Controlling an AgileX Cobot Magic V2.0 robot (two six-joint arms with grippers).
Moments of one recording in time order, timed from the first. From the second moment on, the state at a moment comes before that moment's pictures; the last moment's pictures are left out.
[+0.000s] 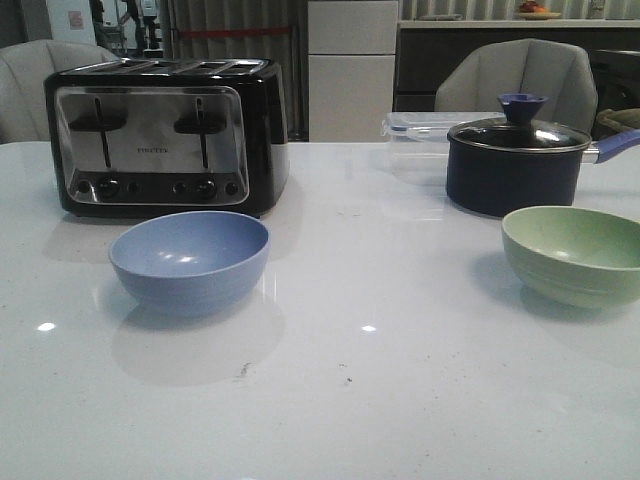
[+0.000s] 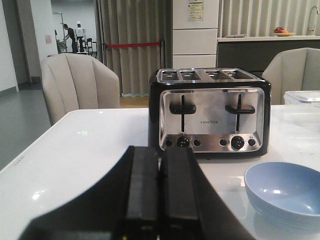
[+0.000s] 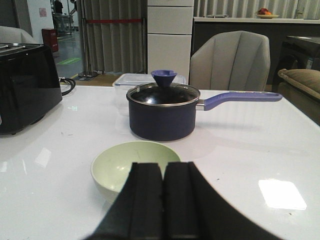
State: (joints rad) left arm -0.06 0.00 0.00 -0.01 0.01 0.05; right arm 0.02 -0.01 0.03 -0.03 0.03 0.07
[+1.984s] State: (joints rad) left arm -0.06 0.75 -0.68 -0.01 0.67 0.05; right arm 0.02 0.93 -0.65 -0.08 0.63 0.07
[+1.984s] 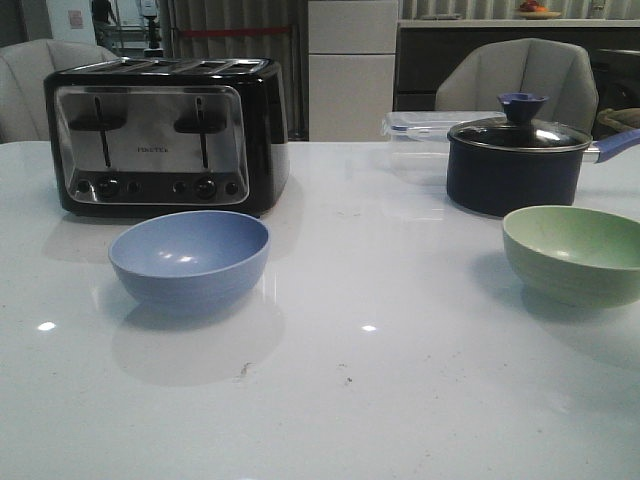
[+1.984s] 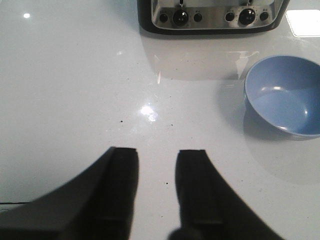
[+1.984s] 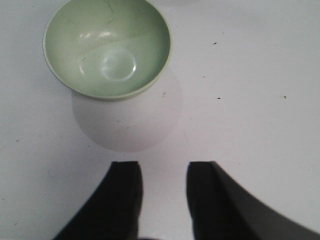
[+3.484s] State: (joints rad) left arm -0.06 0.76 -0.68 -0.01 0.67 0.05; right arm -0.08 1.86 -1.28 0.13 0.73 -0.05
